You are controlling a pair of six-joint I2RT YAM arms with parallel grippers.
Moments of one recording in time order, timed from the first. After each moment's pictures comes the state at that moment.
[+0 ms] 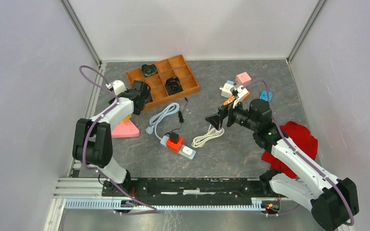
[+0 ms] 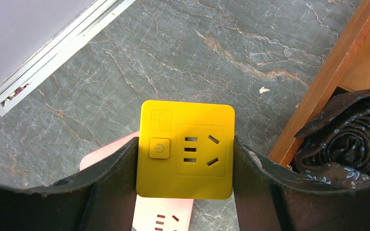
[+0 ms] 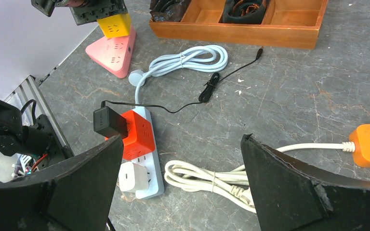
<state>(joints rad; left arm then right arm) -0.22 1.61 1.07 -0.61 -0.91 -0.89 0.49 0.96 0.66 0.07 -0.41 0.27</state>
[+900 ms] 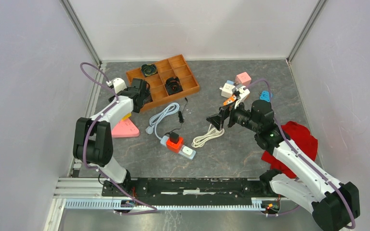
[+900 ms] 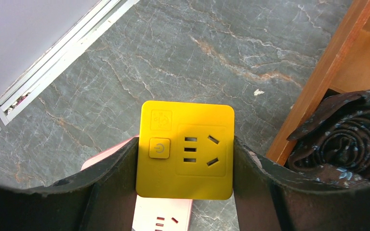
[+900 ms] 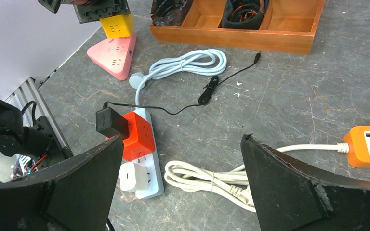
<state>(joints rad) -0.21 1.63 1.09 -0.61 -0.90 -0.84 0.49 0.93 0.66 0.05 -0.40 0.26</state>
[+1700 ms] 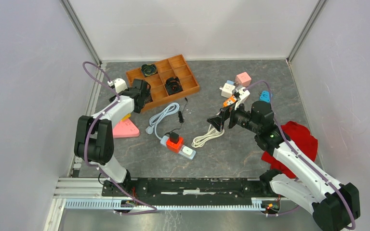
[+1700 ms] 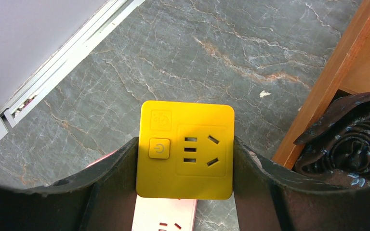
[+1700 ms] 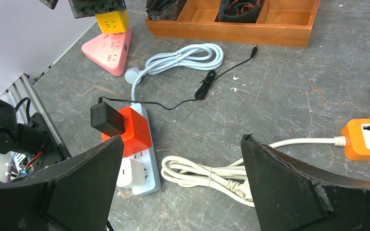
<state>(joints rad) -0.21 1.65 1.10 -0.60 -0.92 -0.82 0.49 0.92 0.64 0.04 -0.39 0.25</state>
